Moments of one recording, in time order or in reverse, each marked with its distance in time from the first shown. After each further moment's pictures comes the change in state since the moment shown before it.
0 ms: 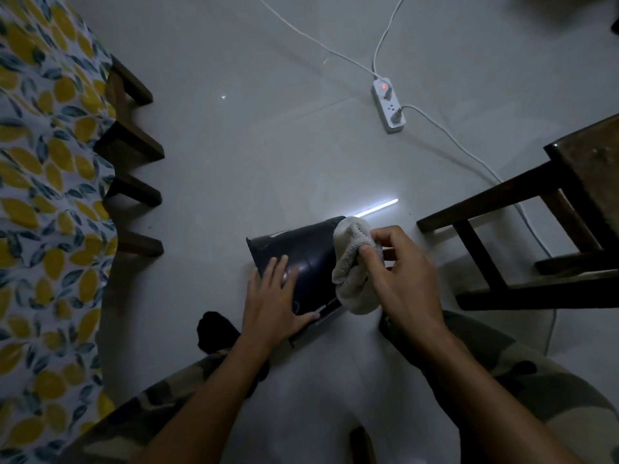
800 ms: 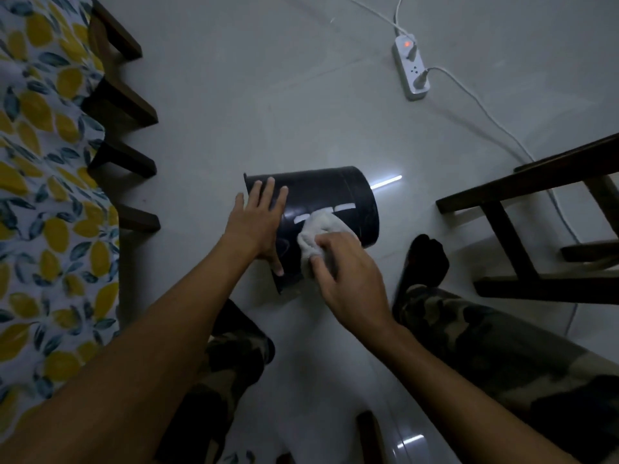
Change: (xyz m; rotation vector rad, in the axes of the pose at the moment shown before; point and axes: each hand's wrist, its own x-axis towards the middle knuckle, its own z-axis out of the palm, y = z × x) left_hand 0.105 -0.070 -0.050 0.235 -0.275 0.046; right_hand -0.004 0.026 0.114 -0.193 -0.119 -0.295
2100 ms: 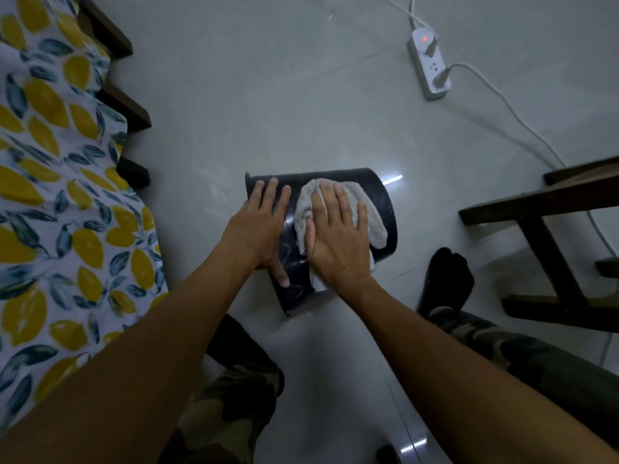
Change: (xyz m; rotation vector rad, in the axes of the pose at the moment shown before) left_hand 0.044 -0.035 0.011 -0.038 0.017 0.103; right_hand 0.117 0.065 0.111 -0.562 0.024 -0.012
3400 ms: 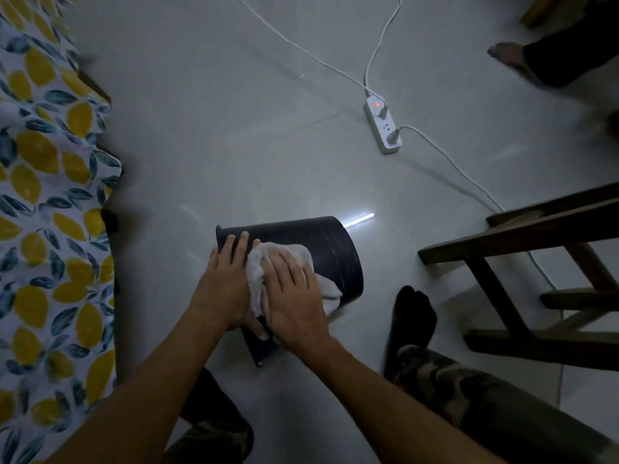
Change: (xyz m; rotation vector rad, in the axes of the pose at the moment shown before) left_hand -0.014 0.014 0.006 -0.135 0.068 -0.023; right_hand -0.024 -0.014 -0.016 0.071 -0.072 -0.224
